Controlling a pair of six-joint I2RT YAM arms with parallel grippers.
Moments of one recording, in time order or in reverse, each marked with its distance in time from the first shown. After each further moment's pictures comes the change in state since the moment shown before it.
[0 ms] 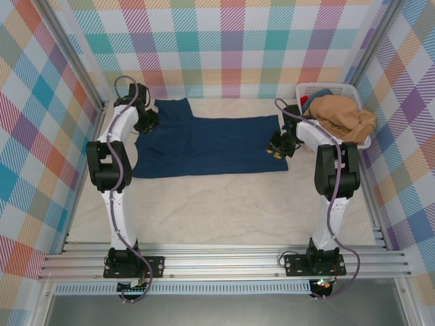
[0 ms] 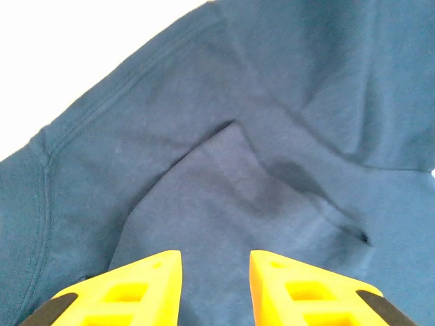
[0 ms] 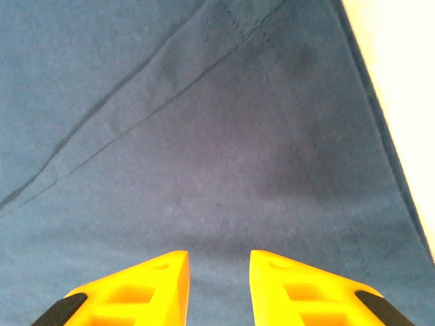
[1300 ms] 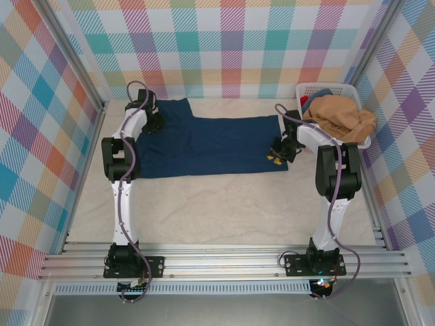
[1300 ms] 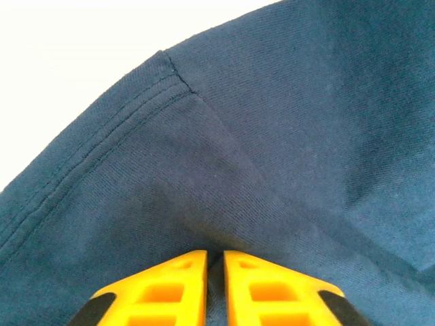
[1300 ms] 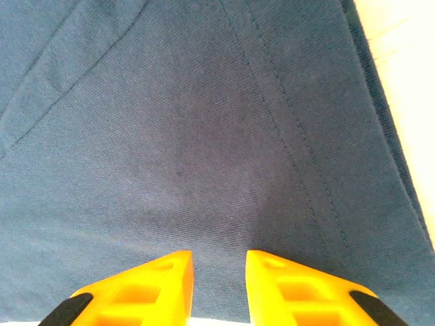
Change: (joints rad) left arm 0.000 0.310 0.237 0.072 -0.010 0.095; right arm -0.004 -0.026 -0.076 -0.003 -0.027 -0.003
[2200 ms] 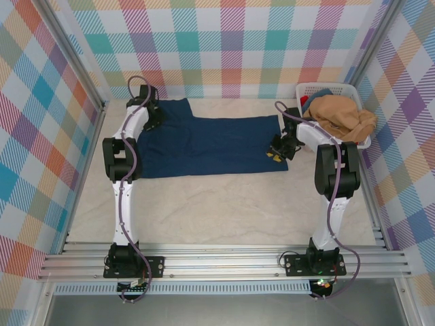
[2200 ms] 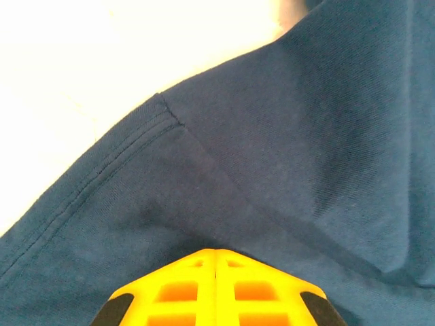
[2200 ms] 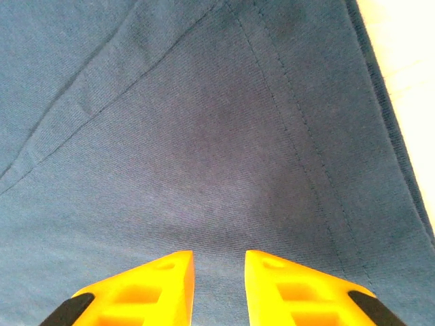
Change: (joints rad) left arm -0.029 -0.011 0.061 -0.030 -0.084 0.006; right arm 0.000 0.021 0.043 -0.003 0.000 0.004
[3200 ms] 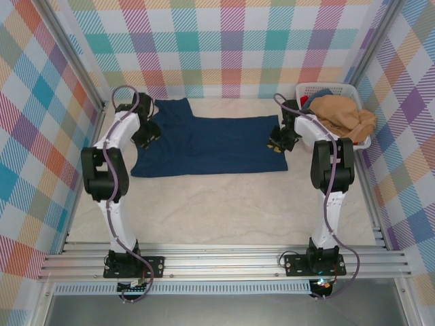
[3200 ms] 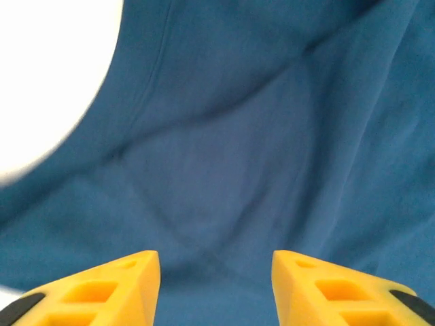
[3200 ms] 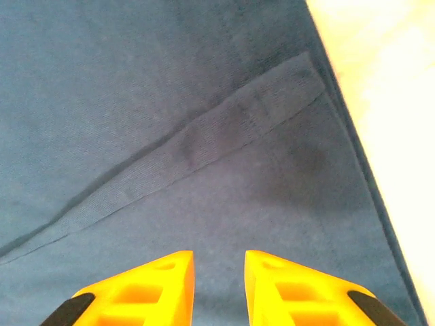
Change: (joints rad) left arm -0.034 -0.522 -0.610 -0.134 0.018 -0.331; right arm -0.003 0.111 0.177 -0.035 0.079 -0.017
